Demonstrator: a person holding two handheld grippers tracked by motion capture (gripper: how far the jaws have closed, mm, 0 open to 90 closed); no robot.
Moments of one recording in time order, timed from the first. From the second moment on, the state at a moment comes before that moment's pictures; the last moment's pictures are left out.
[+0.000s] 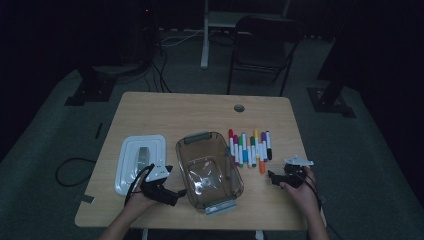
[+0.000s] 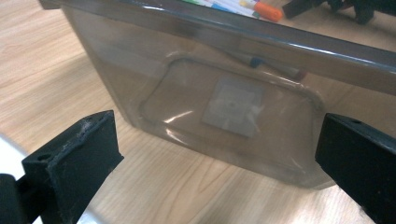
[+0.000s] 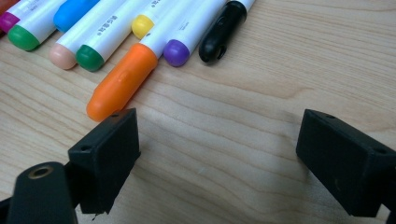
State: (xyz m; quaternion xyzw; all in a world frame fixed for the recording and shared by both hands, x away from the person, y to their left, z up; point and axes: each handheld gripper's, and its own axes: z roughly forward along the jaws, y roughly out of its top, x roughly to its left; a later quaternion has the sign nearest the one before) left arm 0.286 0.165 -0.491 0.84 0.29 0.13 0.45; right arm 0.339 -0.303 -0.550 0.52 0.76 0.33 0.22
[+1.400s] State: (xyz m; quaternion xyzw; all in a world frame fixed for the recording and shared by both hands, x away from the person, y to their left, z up) left arm 0.270 0.091 -0.498 0.82 0.34 0.15 0.44; right arm 0.341 -0.305 -0.550 0.51 0.77 0.33 0.21
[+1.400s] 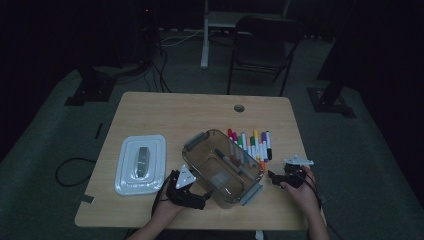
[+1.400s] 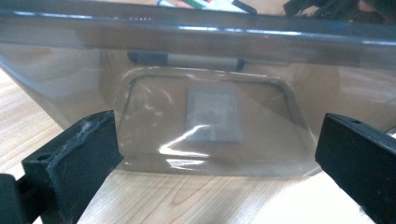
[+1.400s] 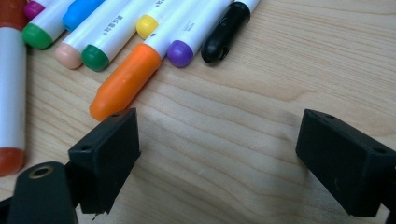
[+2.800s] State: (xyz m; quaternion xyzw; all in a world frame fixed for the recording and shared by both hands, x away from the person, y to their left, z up) left arm 0.292 0.118 -0.547 0.87 0.33 0.14 0.34; right arm 0.427 -0.300 -0.507 0.55 0.73 0.32 0.23
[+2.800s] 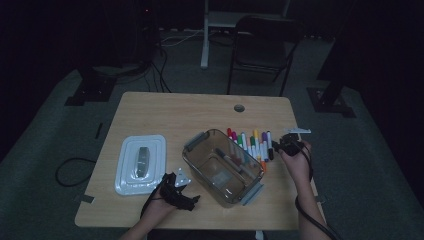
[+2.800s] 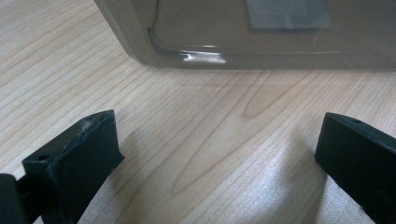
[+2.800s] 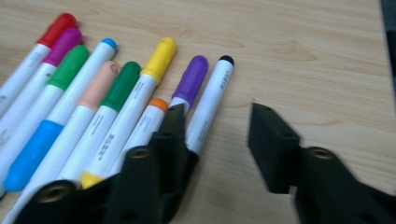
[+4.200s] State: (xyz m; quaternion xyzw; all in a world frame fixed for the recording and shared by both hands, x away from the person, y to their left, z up) left arm 0.292 0.119 -0.547 0.87 0.33 0.14 0.34; right arm 0.421 -0.277 -0.445 0.56 0.71 0.37 0.19
